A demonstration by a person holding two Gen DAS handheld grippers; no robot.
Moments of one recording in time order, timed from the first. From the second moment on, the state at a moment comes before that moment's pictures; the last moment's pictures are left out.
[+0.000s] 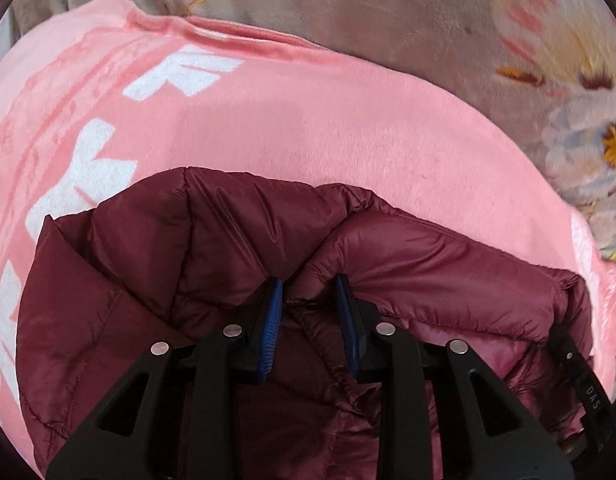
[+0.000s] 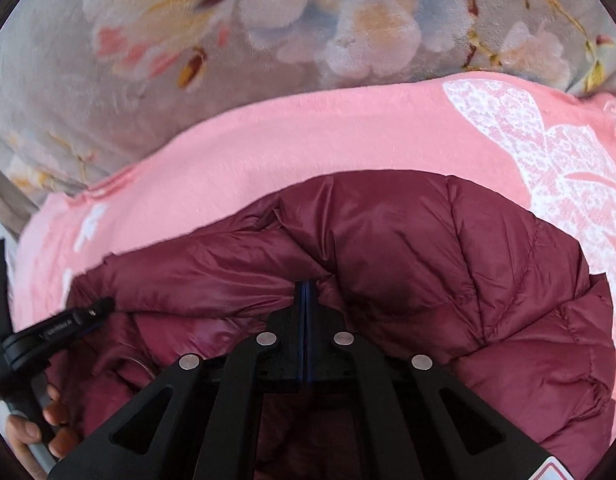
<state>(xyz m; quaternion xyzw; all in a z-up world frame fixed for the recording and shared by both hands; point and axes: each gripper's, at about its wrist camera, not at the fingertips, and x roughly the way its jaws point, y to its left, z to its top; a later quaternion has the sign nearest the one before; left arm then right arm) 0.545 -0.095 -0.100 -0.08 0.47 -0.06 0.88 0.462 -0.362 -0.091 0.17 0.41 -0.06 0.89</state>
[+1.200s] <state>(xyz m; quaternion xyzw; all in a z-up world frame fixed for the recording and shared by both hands) 0.307 0.038 -0.070 -0.05 0.42 -0.11 0.90 0.143 -0.315 -0.023 0.07 0.35 -0.04 0.94</state>
